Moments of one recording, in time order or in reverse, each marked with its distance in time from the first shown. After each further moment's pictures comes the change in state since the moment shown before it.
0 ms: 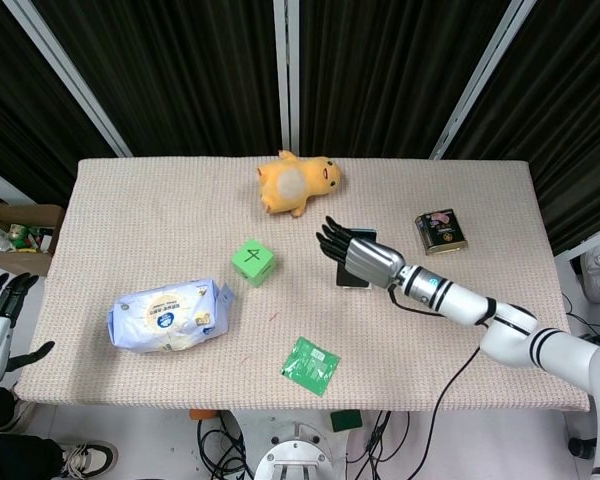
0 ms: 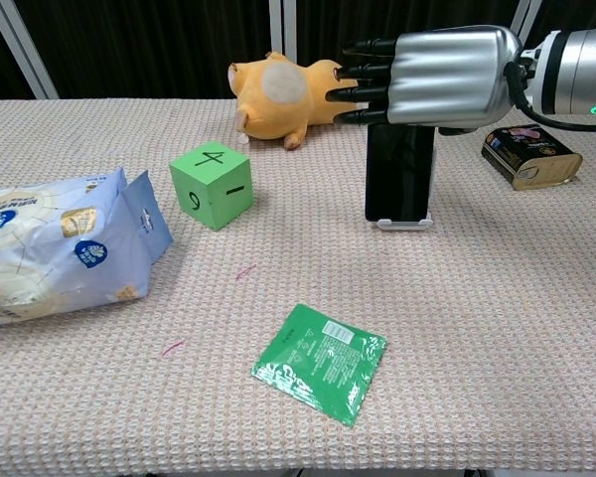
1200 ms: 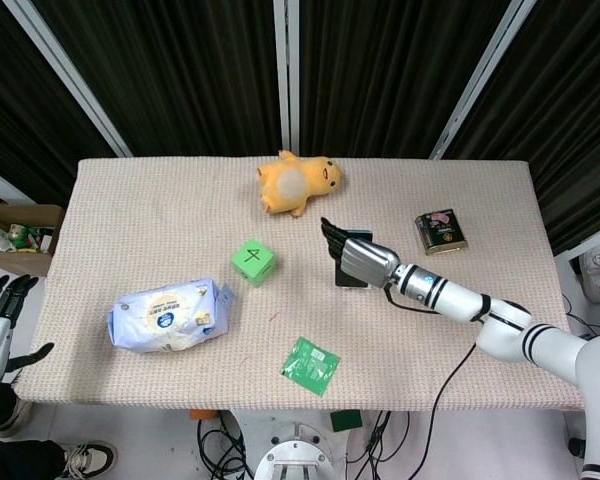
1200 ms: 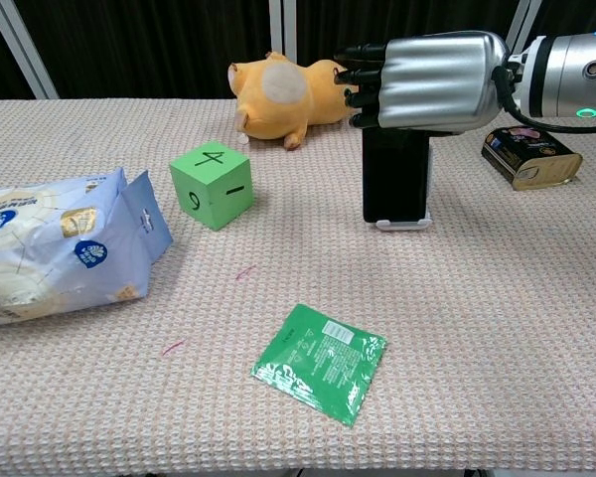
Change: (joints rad) left arm -0.003 -0.008 0.004 0.025 -0.007 -0.018 -0.018; right arm 0.022 -0.034 -0.024 0.055 -0.017 0.025 0.058
